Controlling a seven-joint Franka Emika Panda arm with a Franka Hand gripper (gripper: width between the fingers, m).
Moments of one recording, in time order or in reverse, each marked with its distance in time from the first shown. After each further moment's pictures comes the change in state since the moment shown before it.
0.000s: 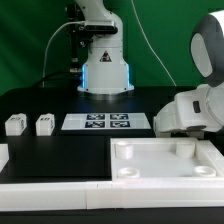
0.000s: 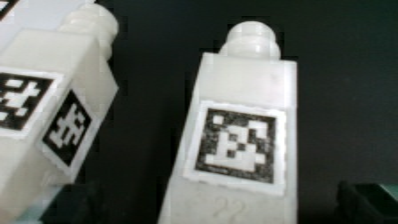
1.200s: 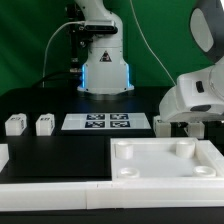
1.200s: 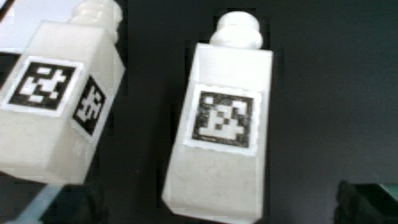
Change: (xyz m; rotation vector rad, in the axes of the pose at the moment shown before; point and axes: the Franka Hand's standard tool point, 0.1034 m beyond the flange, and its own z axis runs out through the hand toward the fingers) arm -0.008 0.000 -0.024 0.008 0.118 0.004
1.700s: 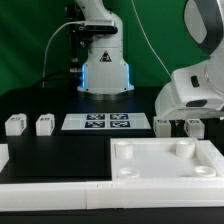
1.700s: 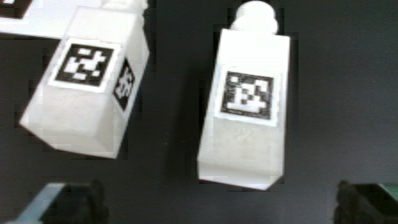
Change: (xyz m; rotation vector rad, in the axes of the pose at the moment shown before) arm 0.004 0.005 -0.016 0.017 0.050 -0.002
